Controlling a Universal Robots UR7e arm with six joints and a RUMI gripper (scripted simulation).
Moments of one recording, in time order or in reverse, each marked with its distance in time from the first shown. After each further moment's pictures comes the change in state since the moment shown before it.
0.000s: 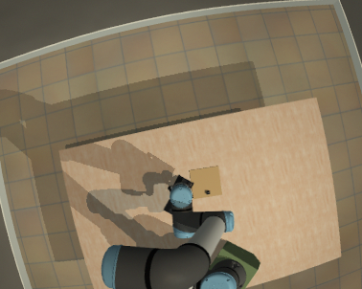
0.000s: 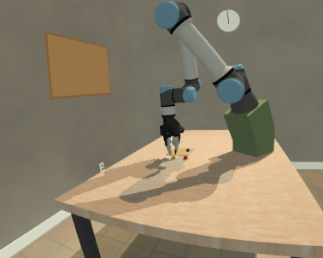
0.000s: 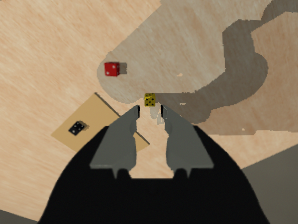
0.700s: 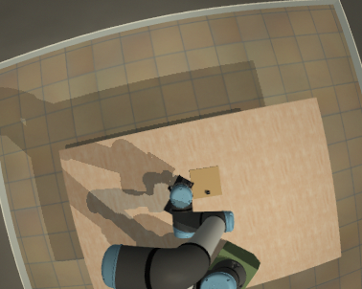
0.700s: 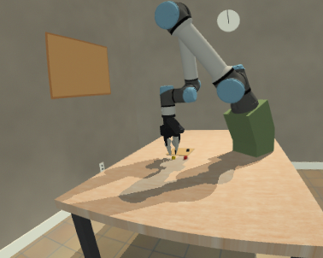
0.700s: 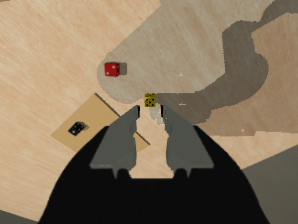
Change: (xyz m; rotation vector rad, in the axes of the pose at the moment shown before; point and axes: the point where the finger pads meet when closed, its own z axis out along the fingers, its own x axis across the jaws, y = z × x) arm 0.000 0.000 0.001 0.000 0.000 0.000
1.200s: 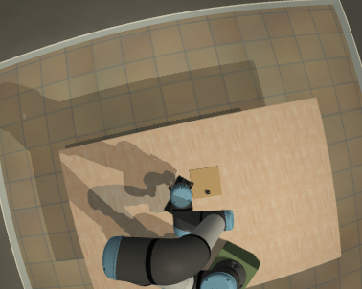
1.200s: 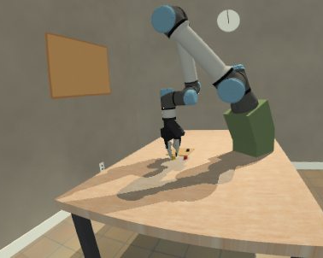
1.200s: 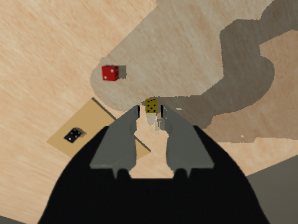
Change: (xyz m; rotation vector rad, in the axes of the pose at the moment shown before) arm -0.002 -0.002 0.015 0.005 -0.003 0.001
